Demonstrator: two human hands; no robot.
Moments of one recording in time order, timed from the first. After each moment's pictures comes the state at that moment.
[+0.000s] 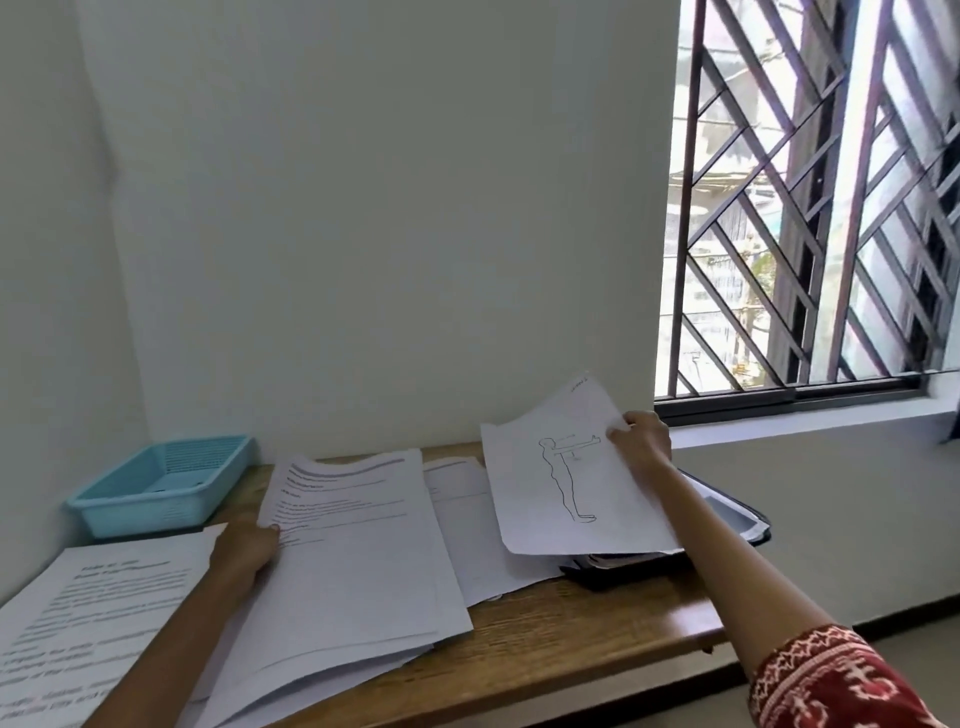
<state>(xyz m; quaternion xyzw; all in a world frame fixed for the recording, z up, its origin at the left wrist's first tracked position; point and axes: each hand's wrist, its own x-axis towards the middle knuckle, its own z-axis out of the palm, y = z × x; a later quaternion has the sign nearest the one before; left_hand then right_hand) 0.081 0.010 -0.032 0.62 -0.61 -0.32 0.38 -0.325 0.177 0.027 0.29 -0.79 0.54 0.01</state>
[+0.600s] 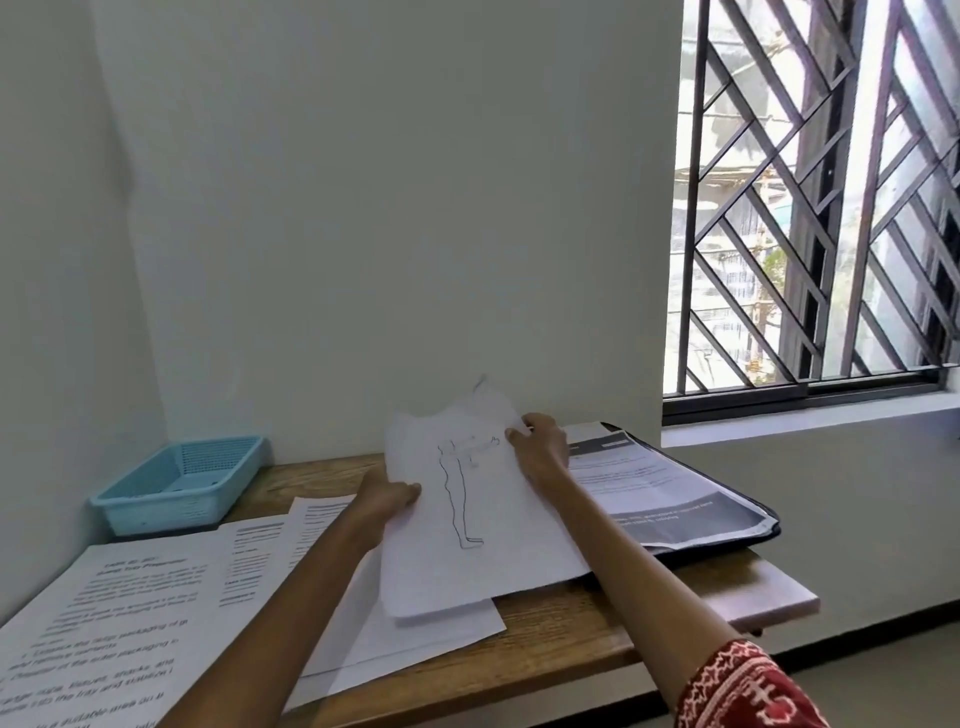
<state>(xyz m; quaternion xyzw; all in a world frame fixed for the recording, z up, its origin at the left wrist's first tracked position) -0.016 0.077 0.015 0.42 -0.62 -0.55 0.36 -0.216 0.114 0.019 0.38 -0.74 0.56 -0.04</state>
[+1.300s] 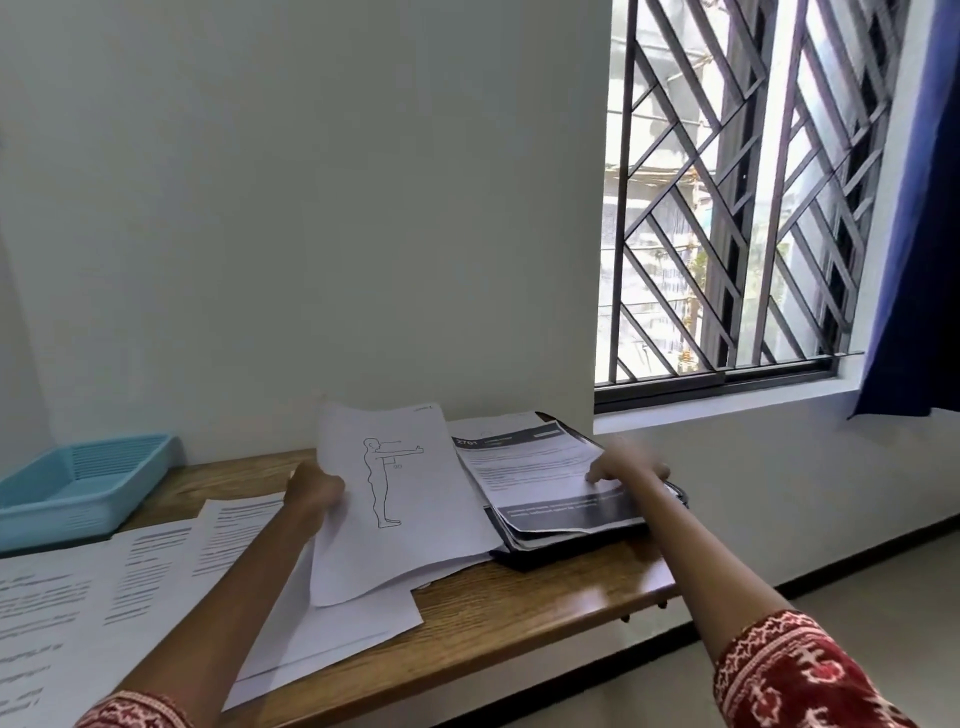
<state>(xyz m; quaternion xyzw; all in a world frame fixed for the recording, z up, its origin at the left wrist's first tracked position) -0.056 0.030 -0.012 0.54 -0.65 -0.38 0.39 -0.343 0.235 0.020 0.21 -0.96 0.17 -0.08</state>
